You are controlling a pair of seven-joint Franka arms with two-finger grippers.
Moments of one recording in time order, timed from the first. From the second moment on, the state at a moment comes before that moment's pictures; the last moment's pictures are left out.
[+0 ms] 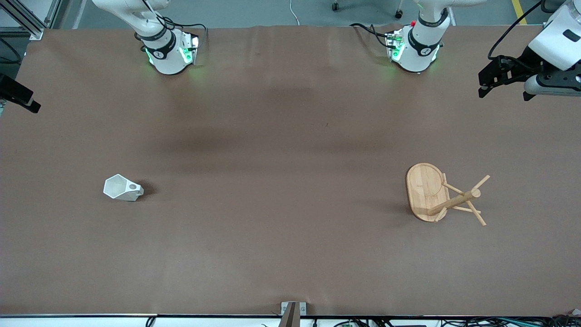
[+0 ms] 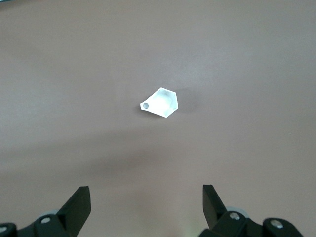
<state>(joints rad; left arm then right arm) -0.02 -0.10 -0.12 -1.57 0.00 1.49 -0.03 0.01 -0.02 -0.10 -1.45 0.01 1.44 0.07</state>
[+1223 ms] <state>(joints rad) -0.02 -0.09 -0.12 -1.57 0.00 1.49 -0.03 0.00 0.20 -0.16 -1.78 0.01 1.99 -0.09</state>
